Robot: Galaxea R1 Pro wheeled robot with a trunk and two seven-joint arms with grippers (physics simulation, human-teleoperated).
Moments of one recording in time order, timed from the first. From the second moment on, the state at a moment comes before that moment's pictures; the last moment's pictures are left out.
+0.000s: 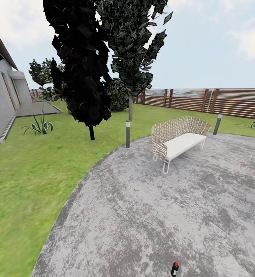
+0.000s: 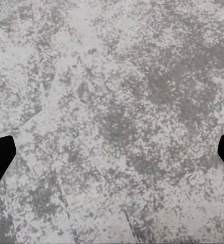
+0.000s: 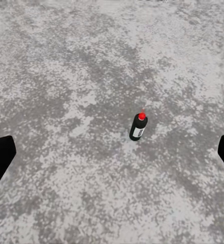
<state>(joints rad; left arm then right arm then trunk) -0.30 0.01 0.00 -0.28 -0.01 -0.07 0.00 -0.04 -0.03 -0.01 -0.59 0.00 -0.30 0.00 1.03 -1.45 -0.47</state>
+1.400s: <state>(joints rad) -0.29 0.02 -0.01 -0.26 -0.01 -0.19 0.00 -0.04 -0.03 -0.01 -0.54 0.00 -0.30 -0.01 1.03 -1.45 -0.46</state>
